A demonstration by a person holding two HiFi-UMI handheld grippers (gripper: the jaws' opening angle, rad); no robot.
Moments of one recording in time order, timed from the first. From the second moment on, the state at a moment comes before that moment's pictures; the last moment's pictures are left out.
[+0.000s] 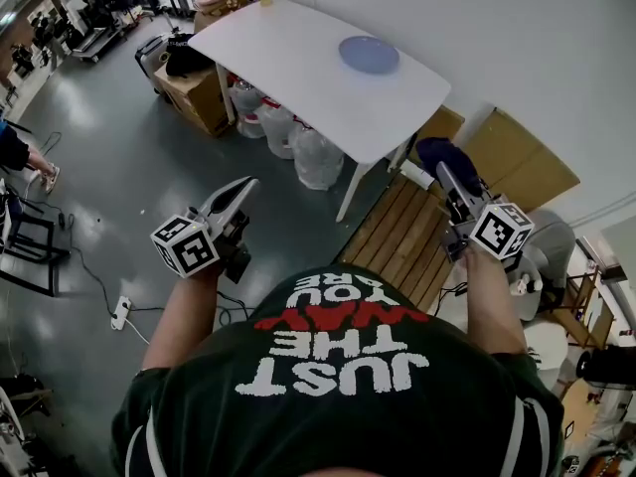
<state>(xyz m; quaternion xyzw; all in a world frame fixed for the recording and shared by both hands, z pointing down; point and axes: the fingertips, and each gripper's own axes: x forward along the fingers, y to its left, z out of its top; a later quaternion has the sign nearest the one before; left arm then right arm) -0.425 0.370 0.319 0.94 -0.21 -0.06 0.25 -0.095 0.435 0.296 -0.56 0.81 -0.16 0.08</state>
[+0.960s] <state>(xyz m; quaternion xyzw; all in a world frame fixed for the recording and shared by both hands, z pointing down) -0.225 0.102 0.373 0.92 -0.29 -0.06 0.27 0.078 0.111 0.353 -0.45 0.88 -0.17 0.04</state>
